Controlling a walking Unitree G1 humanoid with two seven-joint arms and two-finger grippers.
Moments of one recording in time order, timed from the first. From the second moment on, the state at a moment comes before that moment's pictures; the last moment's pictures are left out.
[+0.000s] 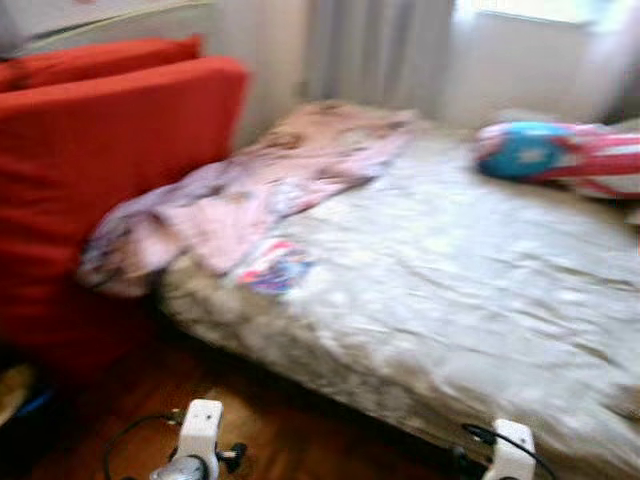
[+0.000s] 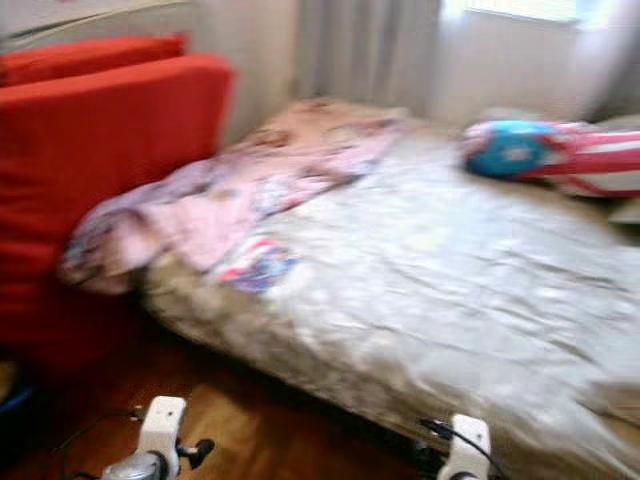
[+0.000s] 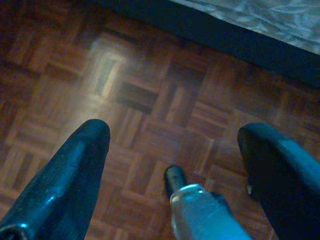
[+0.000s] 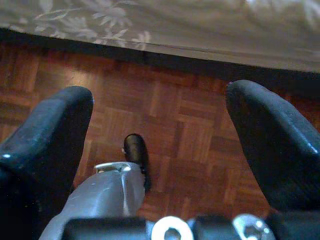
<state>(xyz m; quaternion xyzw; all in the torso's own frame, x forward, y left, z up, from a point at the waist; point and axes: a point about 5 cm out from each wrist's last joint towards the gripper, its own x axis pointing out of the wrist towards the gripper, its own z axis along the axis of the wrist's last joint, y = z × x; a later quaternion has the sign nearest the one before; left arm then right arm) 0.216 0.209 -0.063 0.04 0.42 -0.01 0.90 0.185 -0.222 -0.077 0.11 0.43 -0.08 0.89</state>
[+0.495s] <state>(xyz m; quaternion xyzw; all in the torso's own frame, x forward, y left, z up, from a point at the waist) 0.224 0.202 -0.059 0.03 0.41 -0.01 0.91 0.180 -0.229 -0.078 0.11 0.44 -0.09 0.89</state>
